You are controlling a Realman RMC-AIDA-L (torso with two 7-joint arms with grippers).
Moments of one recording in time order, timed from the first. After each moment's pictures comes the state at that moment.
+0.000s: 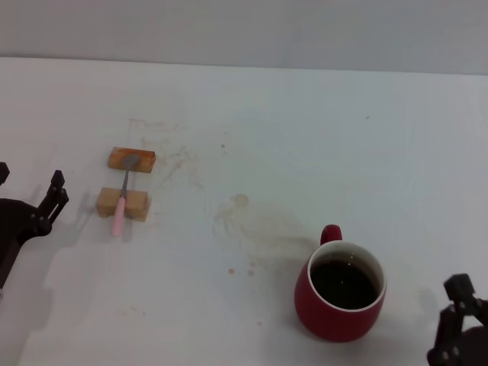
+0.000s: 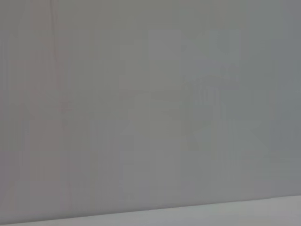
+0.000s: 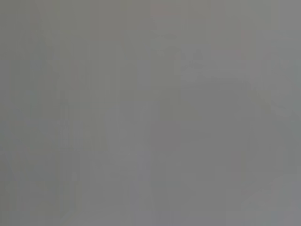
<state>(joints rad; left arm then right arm) -0.18 -2.07 -0.89 -0.24 2.47 1.22 -0.05 0.00 2.09 -0.33 0.77 -1.50 -1.79 -0.43</state>
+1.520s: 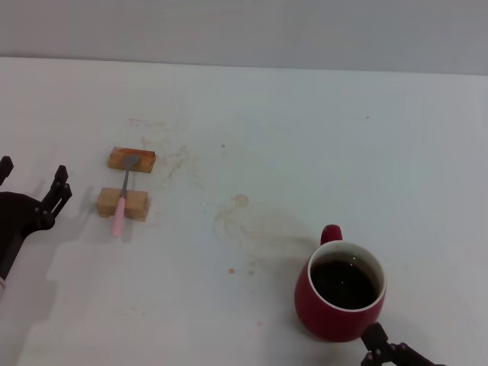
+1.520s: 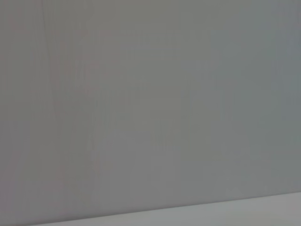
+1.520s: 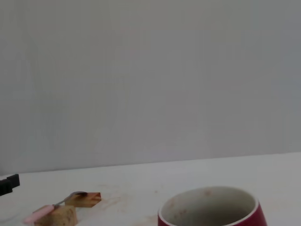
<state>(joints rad) -0.22 -2.07 -0.89 -0.22 2.47 1.20 -0.05 -0.01 2.09 -0.38 0.84 -1.53 -1.57 -0.43</state>
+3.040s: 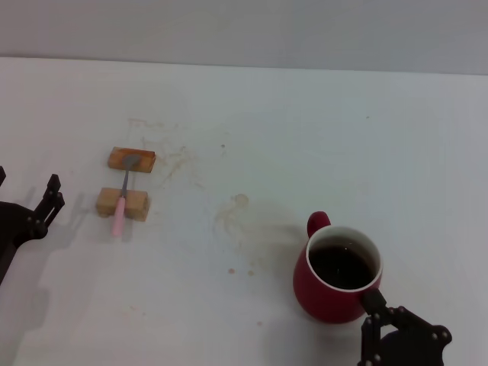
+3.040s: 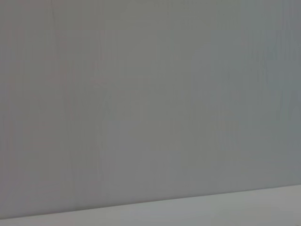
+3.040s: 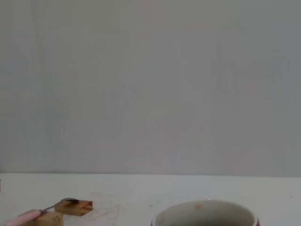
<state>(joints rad) -0.19 -2.07 -0.89 -0.22 2.47 1.21 -0.05 0.09 2.09 -0.34 0.78 -1.51 -1.54 -0.43</state>
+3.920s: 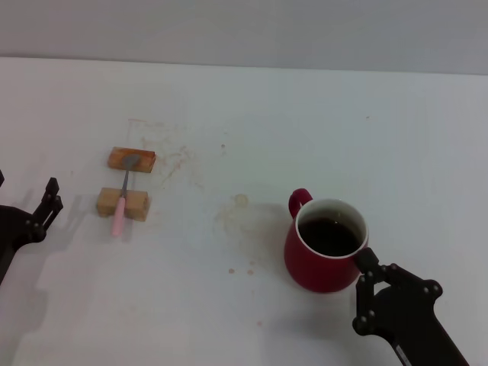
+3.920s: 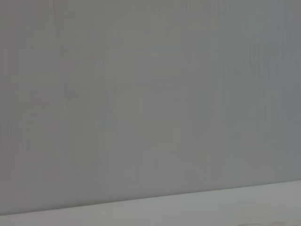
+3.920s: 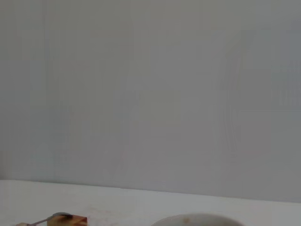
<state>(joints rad) -0.19 -2.07 -0.89 -0.21 2.47 1.21 -0.05 0.20 2.09 -0.29 0.70 -1.51 -1.49 -0.37</state>
